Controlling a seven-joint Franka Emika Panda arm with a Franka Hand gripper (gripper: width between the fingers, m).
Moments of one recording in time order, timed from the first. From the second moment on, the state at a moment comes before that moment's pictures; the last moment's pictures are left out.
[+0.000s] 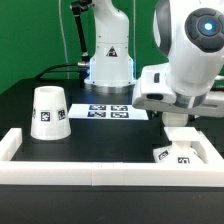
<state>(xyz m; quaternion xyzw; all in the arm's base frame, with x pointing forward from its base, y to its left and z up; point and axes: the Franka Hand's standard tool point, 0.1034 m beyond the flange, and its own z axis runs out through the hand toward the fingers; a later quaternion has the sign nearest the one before) 0.427 0.131 0.023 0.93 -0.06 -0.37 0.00</state>
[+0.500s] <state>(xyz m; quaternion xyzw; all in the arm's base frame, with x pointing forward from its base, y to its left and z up) 0.423 0.131 0.020 0.93 -0.06 -0.38 0.00</state>
